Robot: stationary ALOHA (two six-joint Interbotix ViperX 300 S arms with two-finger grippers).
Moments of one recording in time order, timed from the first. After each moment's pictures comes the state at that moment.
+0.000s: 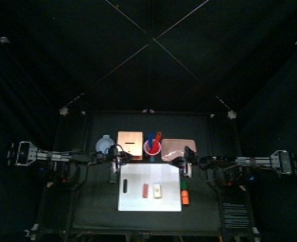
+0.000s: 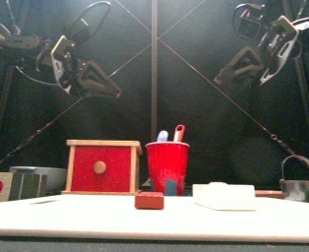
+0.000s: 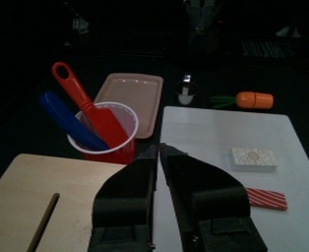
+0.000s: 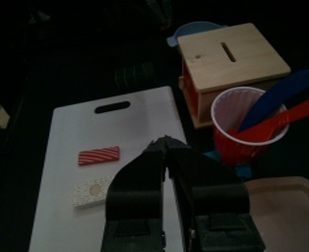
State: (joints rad) left arm 0.10 -0.40 1.01 -0.19 -0.36 0.19; right arm -0.13 -0.64 1.02 -0.98 -0.09 1.07
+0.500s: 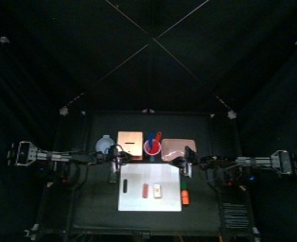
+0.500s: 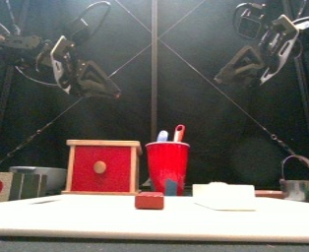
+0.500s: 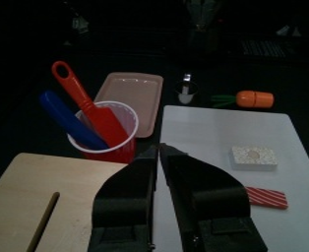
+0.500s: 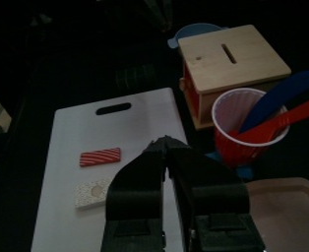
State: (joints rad) left arm 0.10 -0.40 1.01 -0.18 -0.36 0.19; right arm -0.12 -0.64 1.02 -0.97 -0.09 1.07
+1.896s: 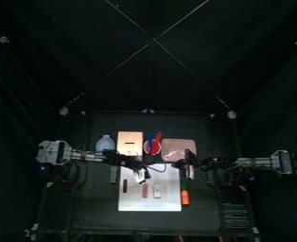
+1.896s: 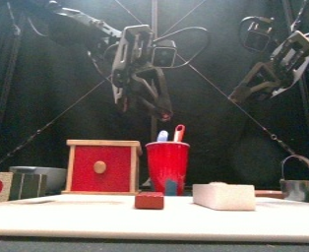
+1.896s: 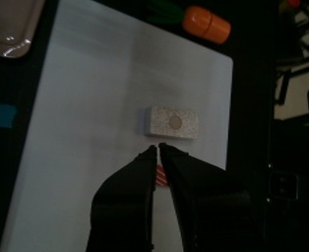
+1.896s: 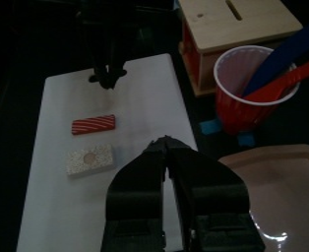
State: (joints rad) left arm 0.05 0.10 0.37 -0.52 0.50 0.14; right arm -0.11 -0.65 1.11 -0.98 -0.09 1.07
